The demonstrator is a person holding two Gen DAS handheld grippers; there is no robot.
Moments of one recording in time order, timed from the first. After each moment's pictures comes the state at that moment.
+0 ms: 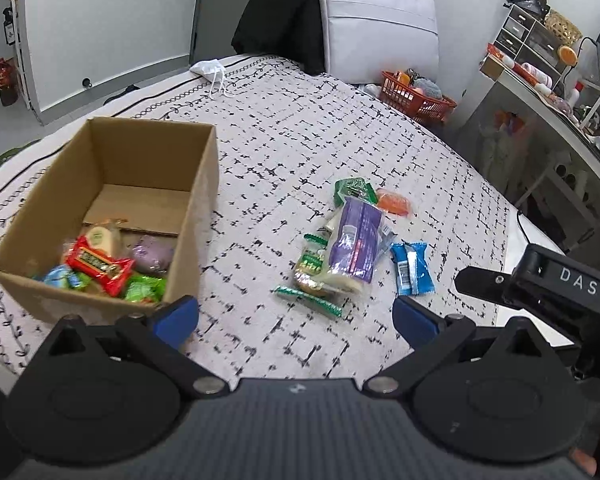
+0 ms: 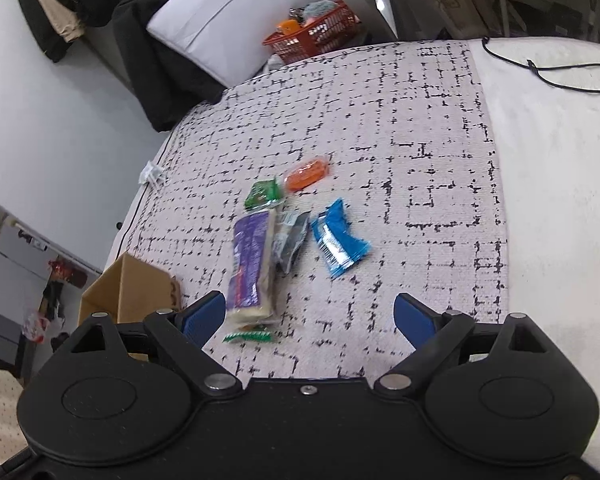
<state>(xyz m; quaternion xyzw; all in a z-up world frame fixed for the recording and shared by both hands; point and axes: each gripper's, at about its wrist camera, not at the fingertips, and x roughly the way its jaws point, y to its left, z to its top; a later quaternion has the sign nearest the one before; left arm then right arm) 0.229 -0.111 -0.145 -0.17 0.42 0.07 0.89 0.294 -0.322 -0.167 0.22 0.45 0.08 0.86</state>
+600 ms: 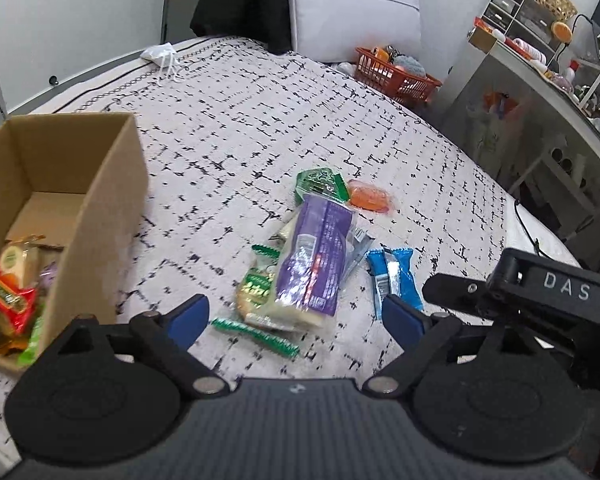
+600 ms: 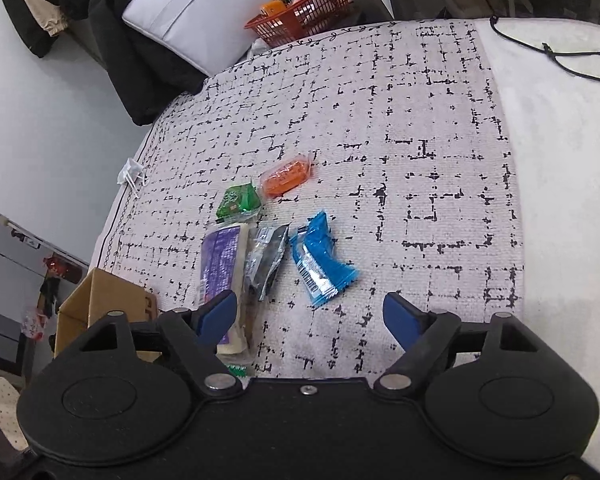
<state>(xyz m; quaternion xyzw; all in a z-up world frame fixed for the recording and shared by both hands) 0.294 -0.140 -0.184 -0.16 0.43 0.04 0.89 0.342 -0.330 -0.197 0.23 0.48 0.09 0.85</state>
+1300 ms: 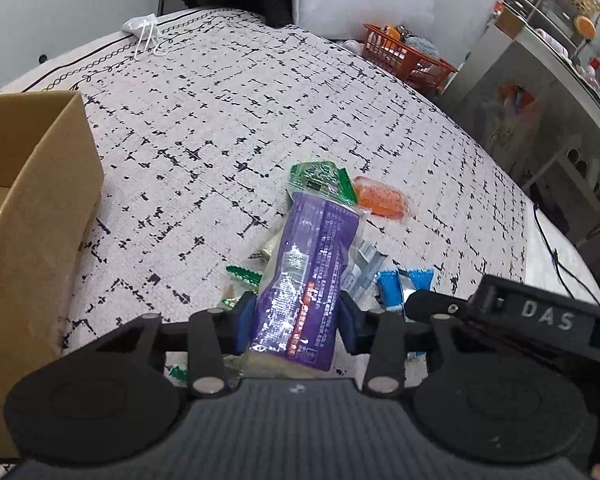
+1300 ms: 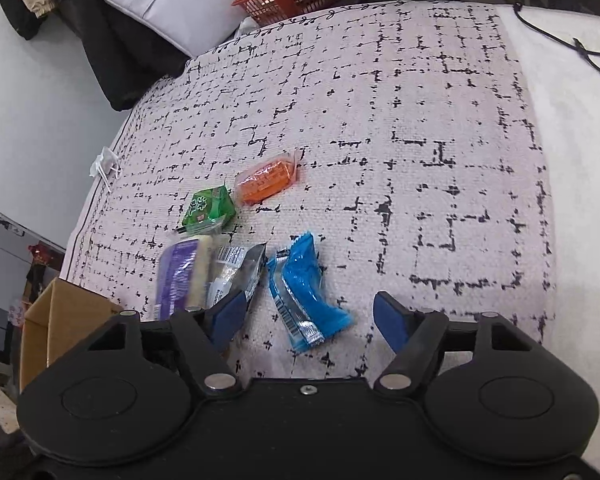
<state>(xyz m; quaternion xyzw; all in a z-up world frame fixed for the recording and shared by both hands) 0.346 -0.139 -0.219 -0.18 0.45 0.03 0.87 0.390 -0.319 -0.229 0.20 0.50 0.09 0.84</state>
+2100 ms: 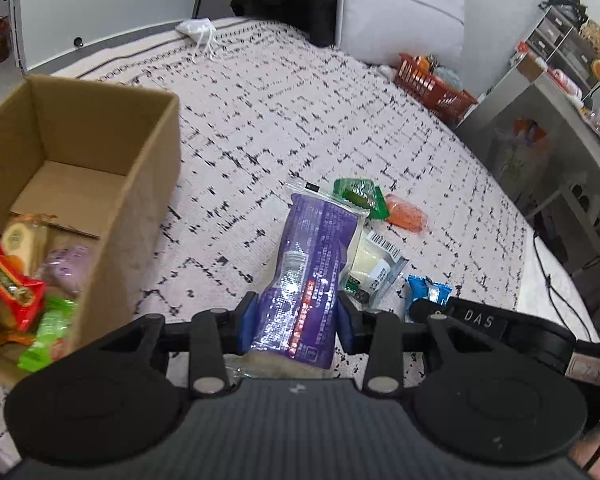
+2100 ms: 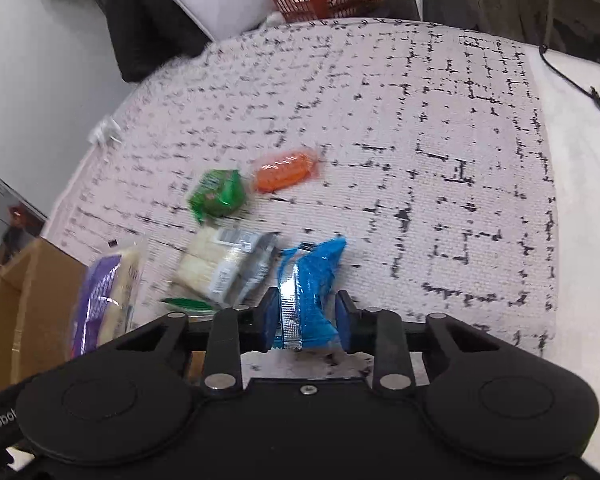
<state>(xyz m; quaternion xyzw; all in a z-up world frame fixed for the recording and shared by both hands) 0.301 -0.104 -0.190 -0.22 0.44 0.06 0.87 0.379 -0.292 -0.225 0.13 0.48 0.10 0.86</state>
